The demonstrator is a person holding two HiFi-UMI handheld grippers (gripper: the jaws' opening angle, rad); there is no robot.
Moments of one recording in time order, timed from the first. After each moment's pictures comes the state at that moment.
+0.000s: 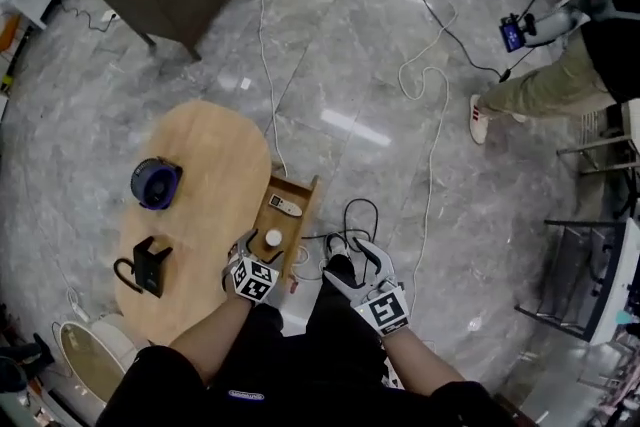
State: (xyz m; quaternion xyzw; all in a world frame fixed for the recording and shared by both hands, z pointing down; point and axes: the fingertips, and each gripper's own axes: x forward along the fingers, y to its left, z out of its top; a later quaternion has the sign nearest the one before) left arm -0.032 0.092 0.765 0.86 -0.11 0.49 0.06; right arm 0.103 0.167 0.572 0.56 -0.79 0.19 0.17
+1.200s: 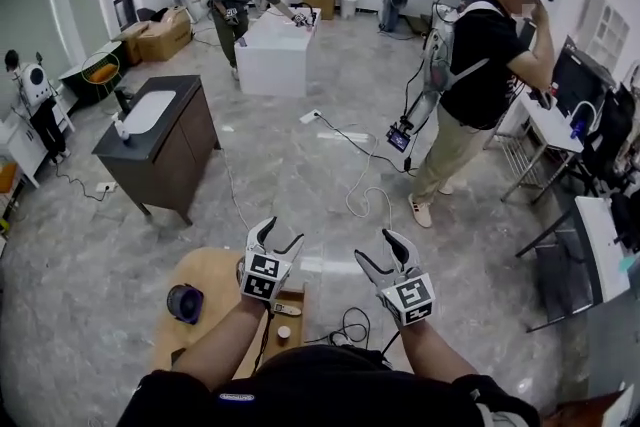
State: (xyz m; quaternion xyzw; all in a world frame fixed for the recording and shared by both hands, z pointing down) left arm 0.129 0.017 0.268 0.98 -0.10 0.17 -0.07; right arm 0.203 0.183 0.223 0.76 -0.64 -0.01 0.12
